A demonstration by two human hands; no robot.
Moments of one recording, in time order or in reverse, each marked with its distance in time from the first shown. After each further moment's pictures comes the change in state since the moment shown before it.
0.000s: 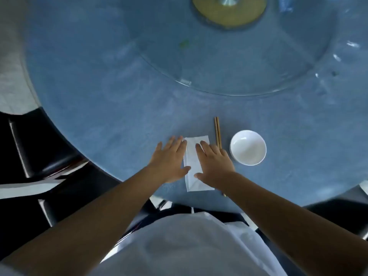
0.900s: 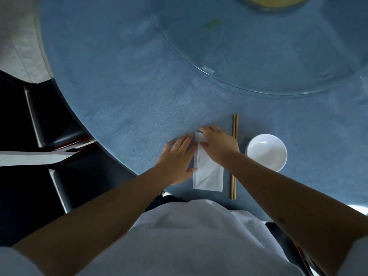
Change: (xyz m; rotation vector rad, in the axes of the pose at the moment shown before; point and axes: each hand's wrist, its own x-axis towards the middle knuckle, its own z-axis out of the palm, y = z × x) left_hand 0.000 -0.008 0.034 0.007 0.146 0.026; right_hand 0.080 0.012 -0.001 0.222 0.043 -0.010
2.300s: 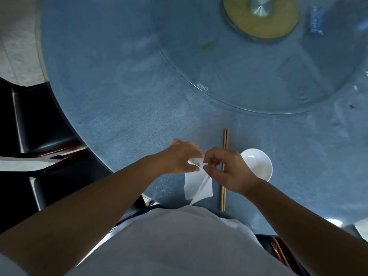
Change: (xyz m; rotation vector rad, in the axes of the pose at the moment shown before) left_hand 0.036 -0.006 -0.067 -0.482 -0.085 0.240; right_hand -0.075 -0.007 -0.075 0.604 0.143 -0.364
